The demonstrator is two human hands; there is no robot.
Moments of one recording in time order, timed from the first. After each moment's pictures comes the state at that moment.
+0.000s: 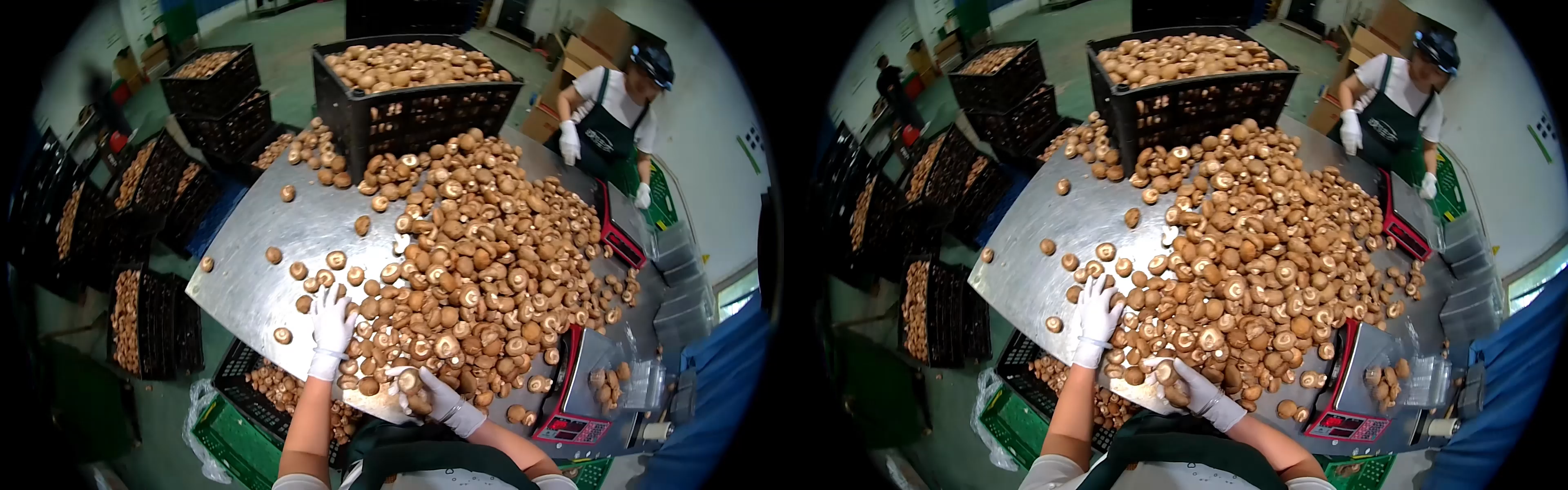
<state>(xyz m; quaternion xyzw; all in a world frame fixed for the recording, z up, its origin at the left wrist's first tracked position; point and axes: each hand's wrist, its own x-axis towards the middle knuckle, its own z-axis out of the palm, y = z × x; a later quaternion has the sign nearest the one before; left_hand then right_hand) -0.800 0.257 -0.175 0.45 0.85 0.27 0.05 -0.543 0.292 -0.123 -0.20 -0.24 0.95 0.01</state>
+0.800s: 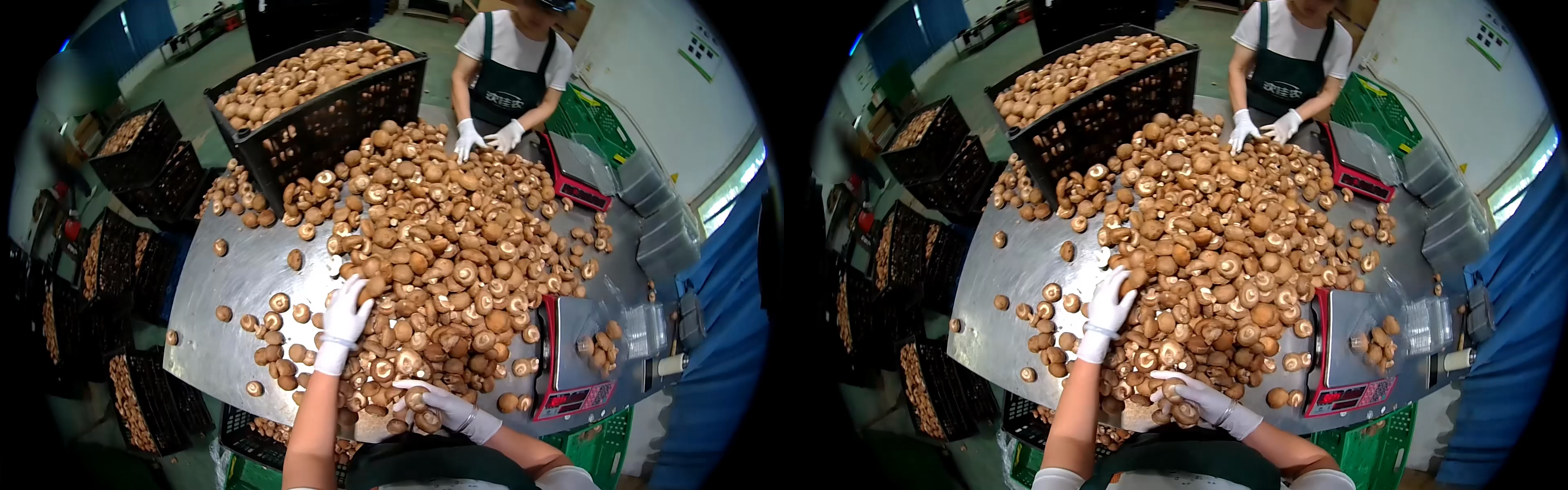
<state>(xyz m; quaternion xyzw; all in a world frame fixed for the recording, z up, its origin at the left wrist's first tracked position) -0.749 0.389 -0.151 0.59 0.71 0.37 0.10 -0.491 0.319 -0.097 -0.23 -0.29 0.92 0.10</state>
